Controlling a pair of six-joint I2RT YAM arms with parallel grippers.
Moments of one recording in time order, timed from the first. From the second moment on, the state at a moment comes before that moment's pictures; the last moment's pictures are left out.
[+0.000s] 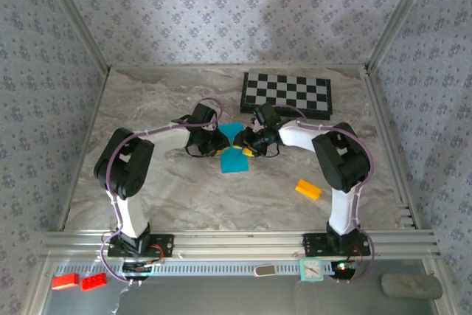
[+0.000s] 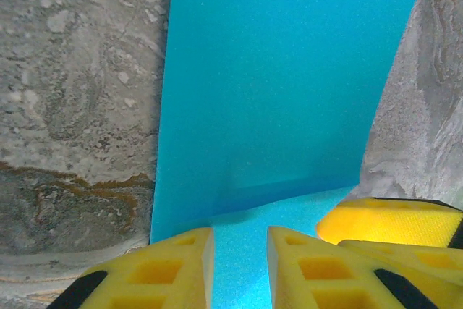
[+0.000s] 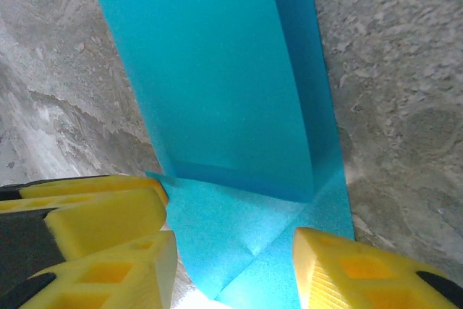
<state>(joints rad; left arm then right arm) -0.54 1.83 1.09 -0.32 0.37 -0.94 0.54 1.92 1.15 -0.25 -0.52 0.89</state>
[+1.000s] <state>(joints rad) -0.51 1.82 1.03 -0.31 0.35 -0.95 0.58 1.96 1.15 -0.15 -0.58 0.82</state>
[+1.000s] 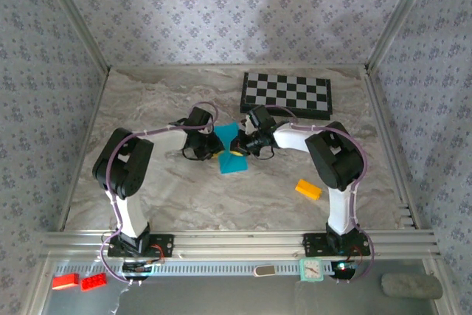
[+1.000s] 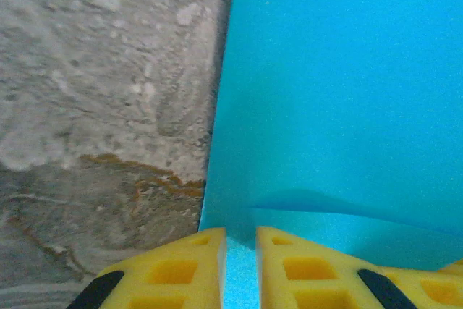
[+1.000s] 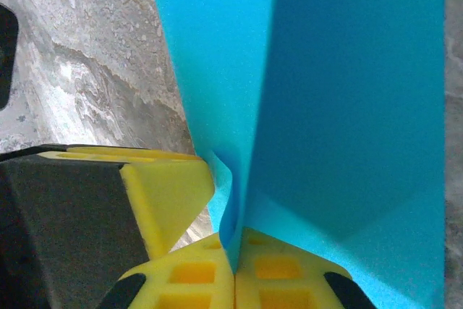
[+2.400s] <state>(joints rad) -0.35 1.42 0.86 0.21 0.73 -1.16 0.47 1.79 1.17 0.37 -0.90 1.09</state>
